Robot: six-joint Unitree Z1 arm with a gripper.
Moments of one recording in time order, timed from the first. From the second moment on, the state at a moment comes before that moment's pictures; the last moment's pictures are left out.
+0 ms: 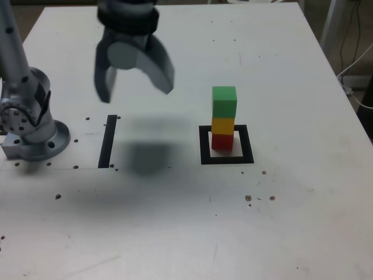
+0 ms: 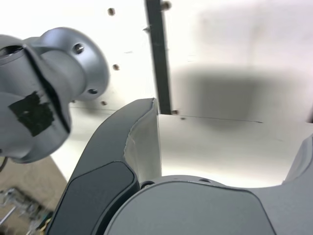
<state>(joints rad) 0.03 1.63 -1.20 1.43 -0.04 0.04</state>
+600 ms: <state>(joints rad) -0.09 1.50 -0.91 1.29 -0.07 -0.01</state>
